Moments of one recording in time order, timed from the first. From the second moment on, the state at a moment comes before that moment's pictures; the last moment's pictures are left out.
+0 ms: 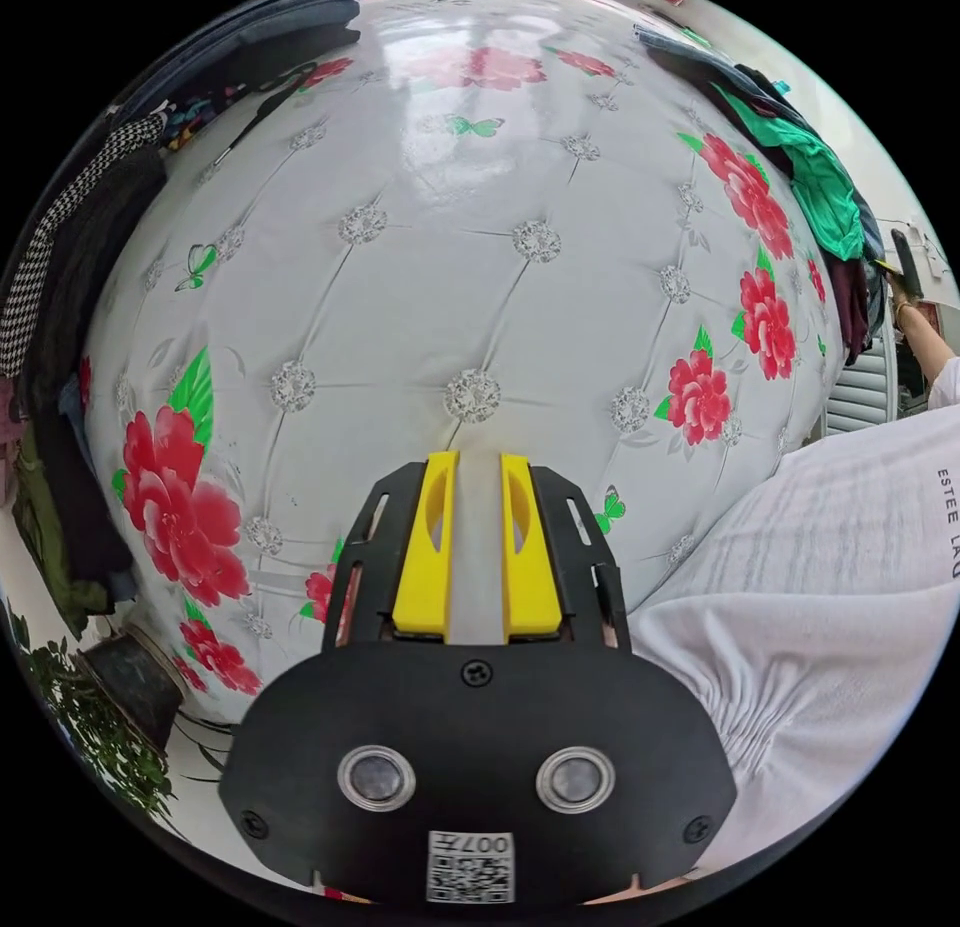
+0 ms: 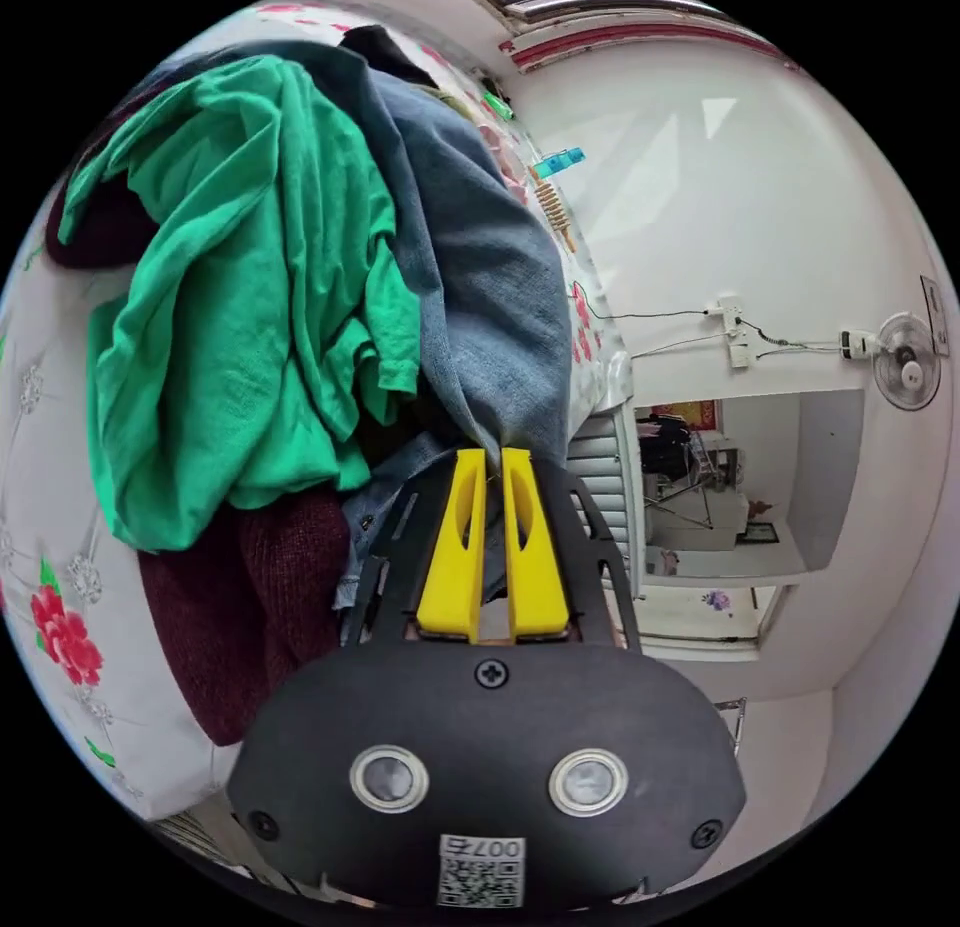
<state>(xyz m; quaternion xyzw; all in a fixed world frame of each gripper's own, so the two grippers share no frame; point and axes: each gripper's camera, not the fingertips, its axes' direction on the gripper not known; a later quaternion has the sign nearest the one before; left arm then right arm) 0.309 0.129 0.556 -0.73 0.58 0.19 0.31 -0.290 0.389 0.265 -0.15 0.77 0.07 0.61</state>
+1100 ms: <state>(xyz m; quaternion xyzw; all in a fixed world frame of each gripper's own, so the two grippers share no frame) -0.134 0.146 0.692 -0.73 0.46 -0.20 0.47 -0.848 0.435 0.714 -0.15 -0.05 -0.41 0.90</state>
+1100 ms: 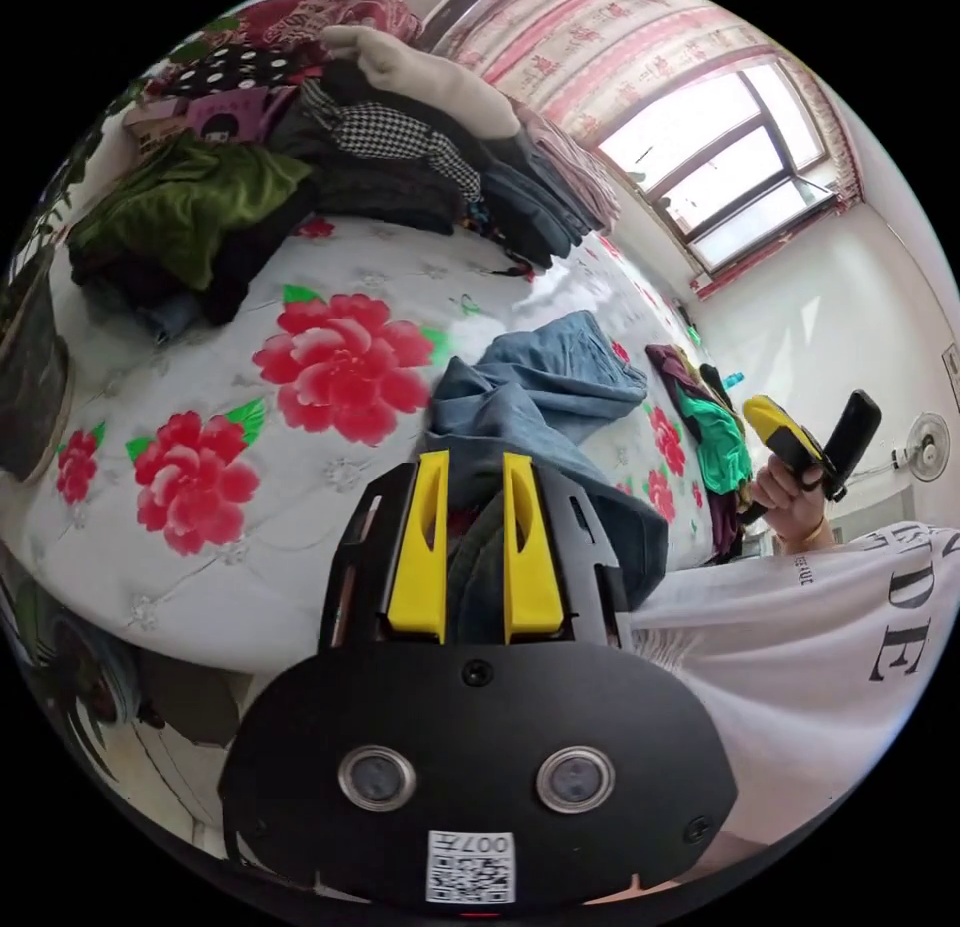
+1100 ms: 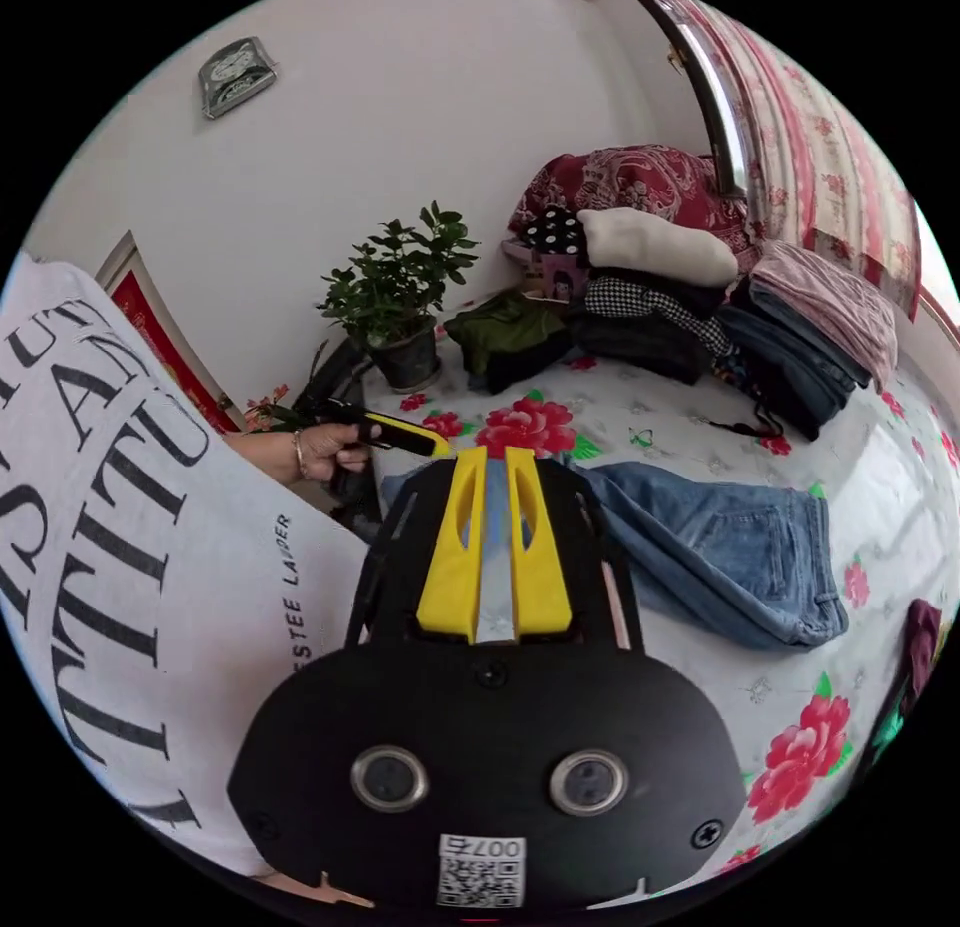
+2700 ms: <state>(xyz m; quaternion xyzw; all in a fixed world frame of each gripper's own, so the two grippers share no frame) -0.166 0.002 0.746 -0.75 0.44 -0.10 0.48 -0.591 0.354 0.663 -0.12 0.27 -0.33 0.90</state>
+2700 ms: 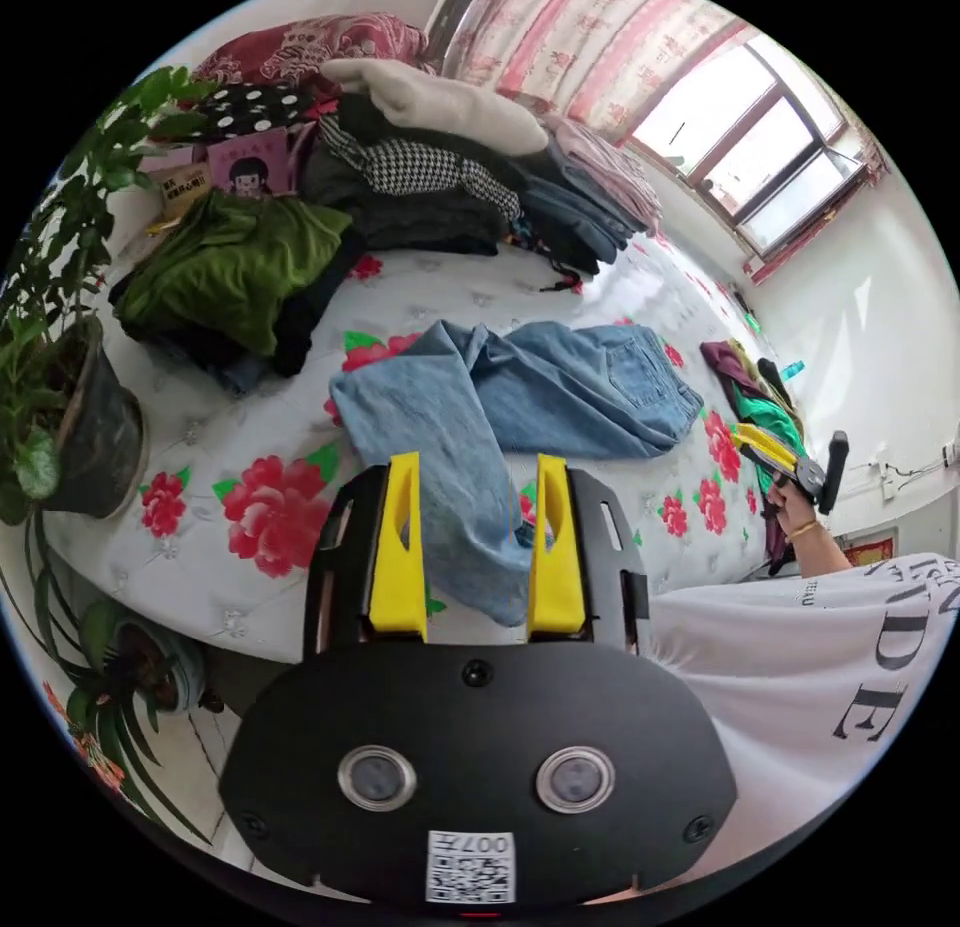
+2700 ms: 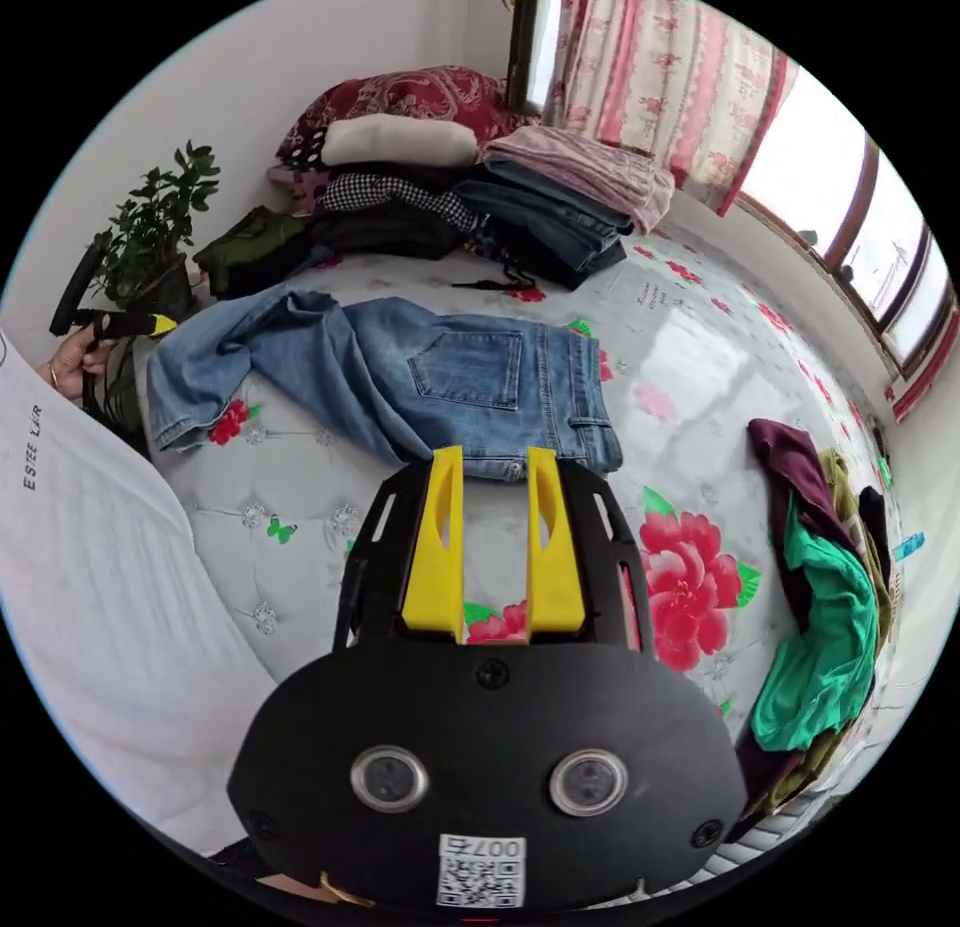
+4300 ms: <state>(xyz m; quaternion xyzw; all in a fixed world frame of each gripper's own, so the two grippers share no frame) -0.194 -0.073 0.690 -0.76 0.44 0.18 0.44 -0.432 0.399 0.408 -0.06 0.26 -0.14 0.95</state>
